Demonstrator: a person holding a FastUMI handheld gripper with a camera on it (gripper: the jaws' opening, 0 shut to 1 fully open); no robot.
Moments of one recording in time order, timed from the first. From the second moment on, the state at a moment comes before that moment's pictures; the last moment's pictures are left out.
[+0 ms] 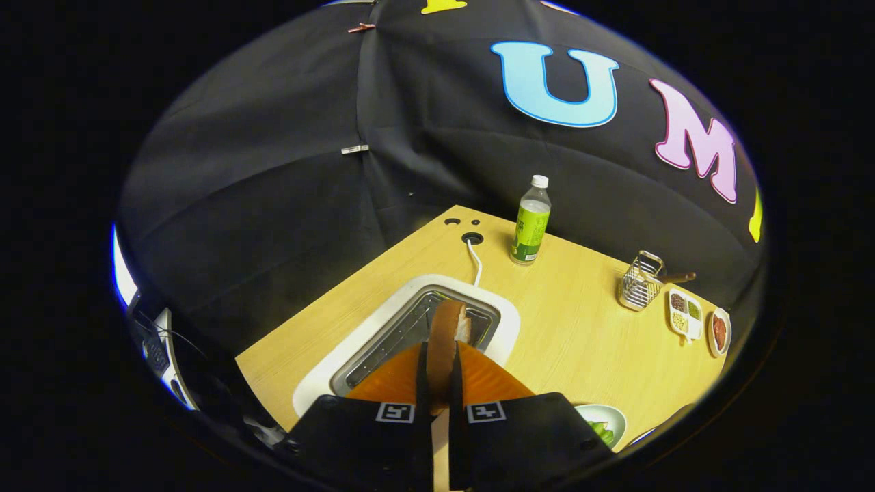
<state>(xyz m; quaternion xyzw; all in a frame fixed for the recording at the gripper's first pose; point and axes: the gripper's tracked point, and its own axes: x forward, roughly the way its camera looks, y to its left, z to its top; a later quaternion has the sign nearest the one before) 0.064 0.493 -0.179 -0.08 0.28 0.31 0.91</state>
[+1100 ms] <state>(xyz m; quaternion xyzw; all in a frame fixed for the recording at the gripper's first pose) 0.081 0.367 -0.100 0.05 0.27 0.25 0.93</state>
